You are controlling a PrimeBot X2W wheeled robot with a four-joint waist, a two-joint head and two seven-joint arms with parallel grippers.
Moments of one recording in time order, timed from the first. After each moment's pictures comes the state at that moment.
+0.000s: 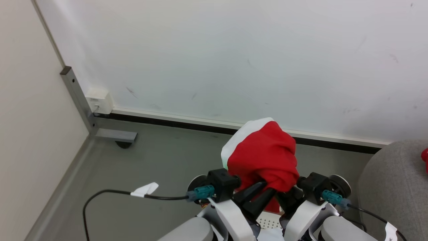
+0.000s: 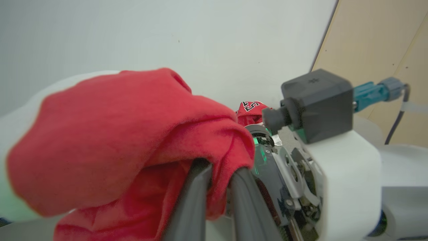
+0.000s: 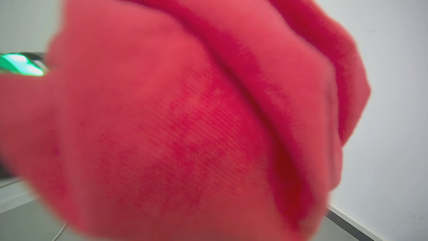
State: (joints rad) left arm -0.58 0.11 -0.97 0.35 -0.65 -0.13 -0.21; right arm -0.55 -0.21 0.88 0.58 0.61 0.13 -0.26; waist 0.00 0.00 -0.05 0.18
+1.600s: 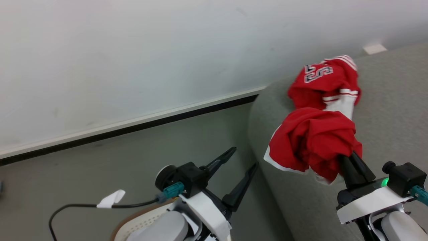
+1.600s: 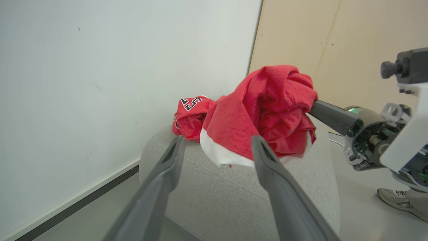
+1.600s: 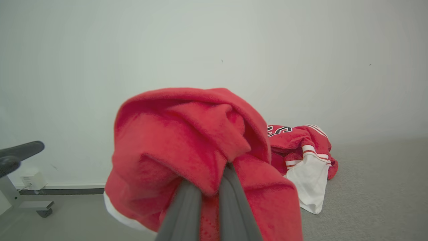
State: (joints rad) left arm -0.52 0.17 -0.80 0.32 -0.51 -0.09 -0.26; right arm -0.34 -0.28 0.37 0.31 0.56 0.13 -0.26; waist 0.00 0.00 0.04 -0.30
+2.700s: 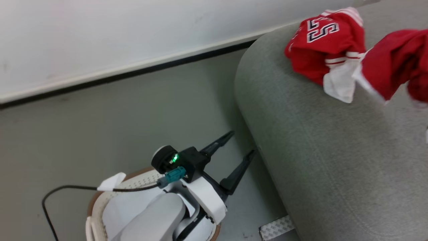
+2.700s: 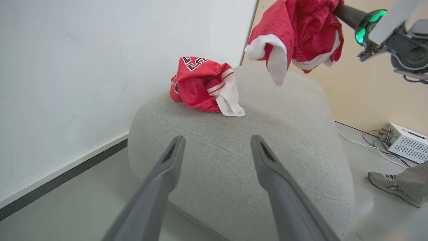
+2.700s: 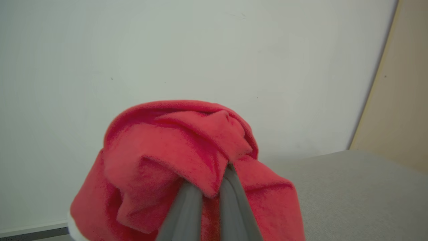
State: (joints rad) left arm -0.60 0.17 -0.79 0.38 -0.41 -0.13 -0.26; right arm -0.60 -0.34 0.00 0.45 0.44 0.13 -0.26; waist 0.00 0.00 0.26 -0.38
